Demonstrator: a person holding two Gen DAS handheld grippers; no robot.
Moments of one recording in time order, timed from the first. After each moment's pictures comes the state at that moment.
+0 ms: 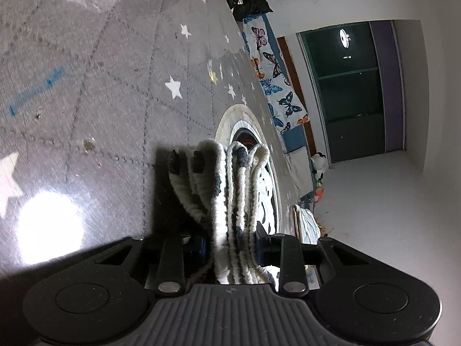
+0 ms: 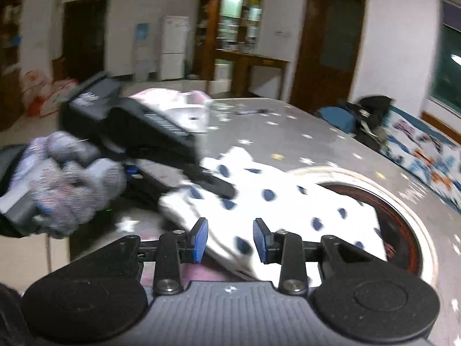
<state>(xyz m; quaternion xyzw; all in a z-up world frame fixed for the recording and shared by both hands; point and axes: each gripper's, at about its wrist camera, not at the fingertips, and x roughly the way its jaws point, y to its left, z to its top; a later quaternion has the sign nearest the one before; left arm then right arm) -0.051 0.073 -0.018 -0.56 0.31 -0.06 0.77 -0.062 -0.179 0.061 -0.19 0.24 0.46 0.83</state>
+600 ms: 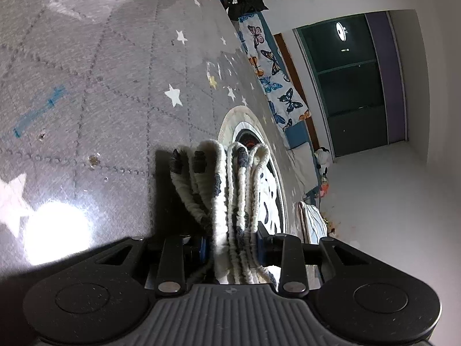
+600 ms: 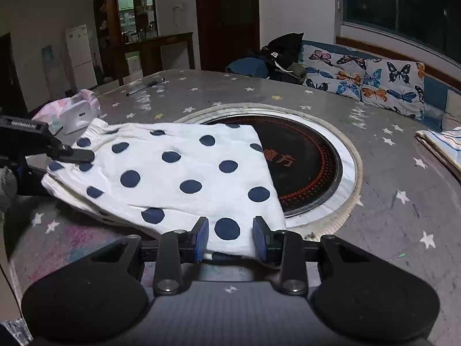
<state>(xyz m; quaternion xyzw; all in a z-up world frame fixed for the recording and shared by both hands) -0.056 0.081 -0.014 -0.54 0.32 -0.06 0.78 0.006 -0.271 0.041 -0.09 0.33 0.33 0.88</state>
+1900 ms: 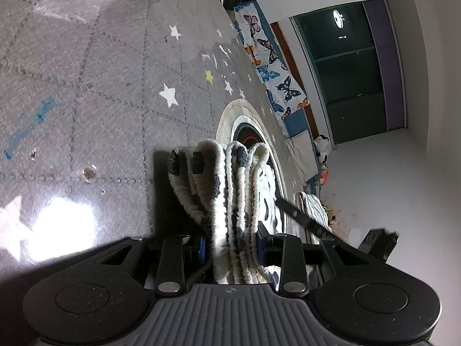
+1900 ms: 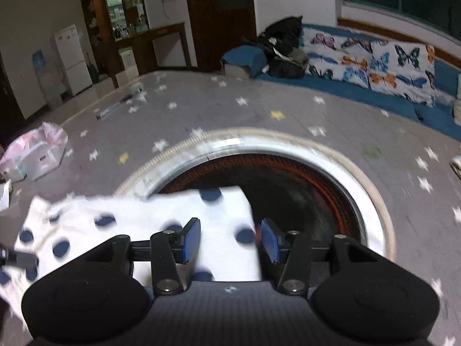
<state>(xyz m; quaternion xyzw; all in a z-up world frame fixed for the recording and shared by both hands) -0.039 0.097 -0.005 -0.53 0.34 -0.08 0.78 0.129 -0.215 0.040 -0.08 0.39 0.32 0.86</state>
